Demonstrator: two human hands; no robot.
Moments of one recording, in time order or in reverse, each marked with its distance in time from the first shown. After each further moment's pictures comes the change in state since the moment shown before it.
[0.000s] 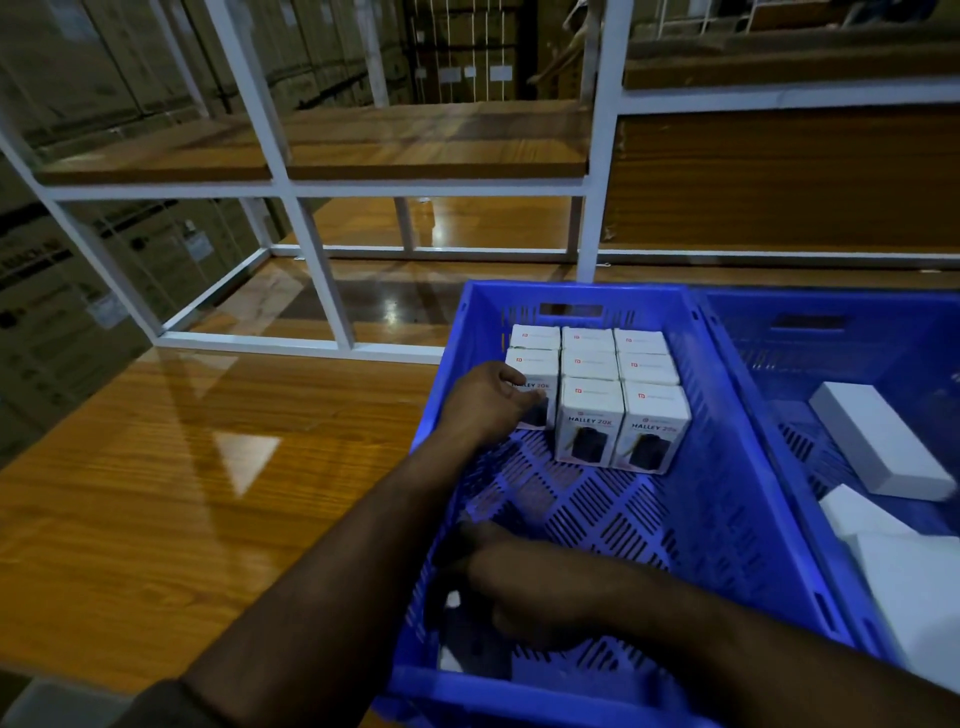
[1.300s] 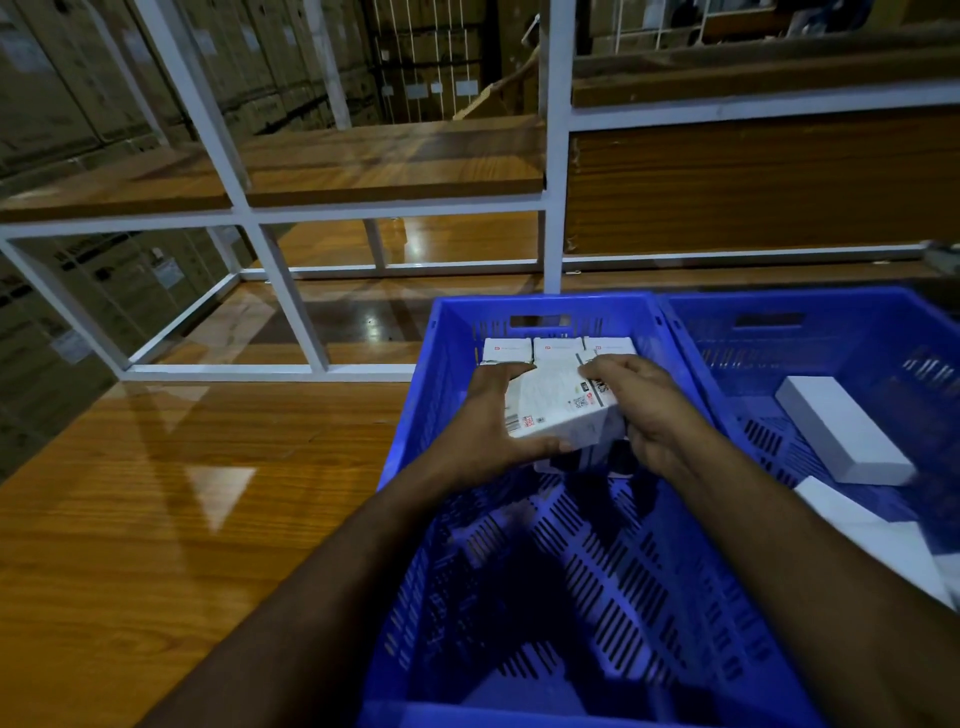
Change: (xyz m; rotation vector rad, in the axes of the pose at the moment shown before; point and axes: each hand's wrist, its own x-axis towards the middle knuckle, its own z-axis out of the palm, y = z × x) left_hand -0.024 0.015 0.004 0.127 -0.152 0.391; right_hand -0.053 0.089 -0.098 1.297 1.187 0.714
